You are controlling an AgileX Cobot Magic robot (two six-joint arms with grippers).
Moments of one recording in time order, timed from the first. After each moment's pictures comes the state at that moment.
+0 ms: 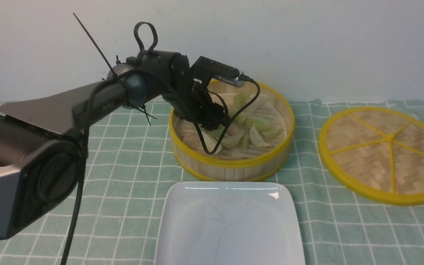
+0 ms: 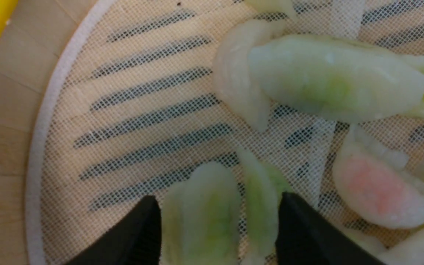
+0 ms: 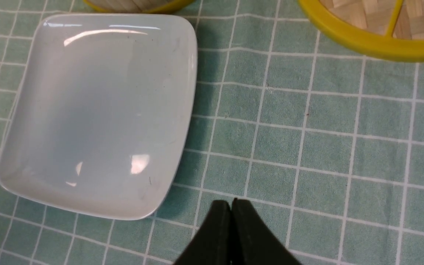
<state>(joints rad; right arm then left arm) -0.05 0.76 -0.80 0.42 1.24 -0.18 -0.40 2.33 -1.94 -0.14 0.67 0.20</state>
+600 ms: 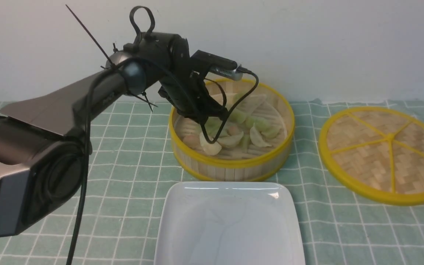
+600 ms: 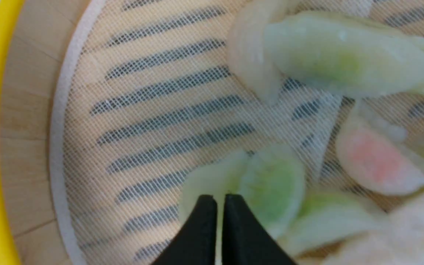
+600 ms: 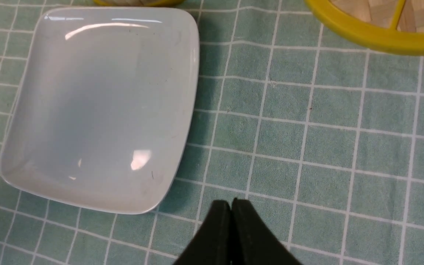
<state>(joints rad) -0.05 0.76 -0.80 0.42 1.25 -0.18 -0.39 2.36 -2.14 -0.12 0.96 0.16</state>
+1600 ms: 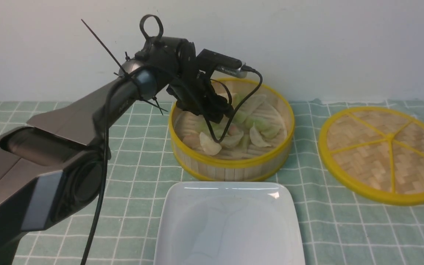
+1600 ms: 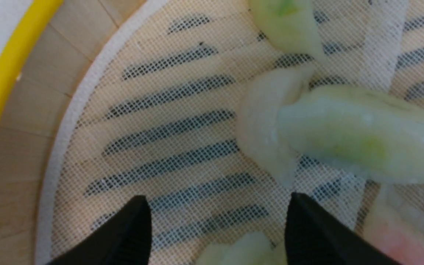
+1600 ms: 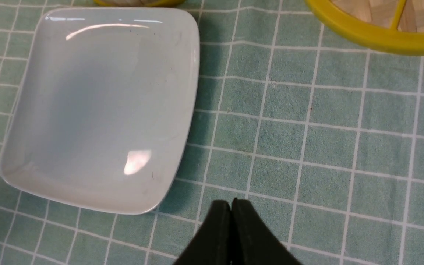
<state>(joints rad) -0.05 0.76 -0.80 0.42 1.25 -0.18 -0.39 2.50 -2.28 -0.12 0.88 0.15</state>
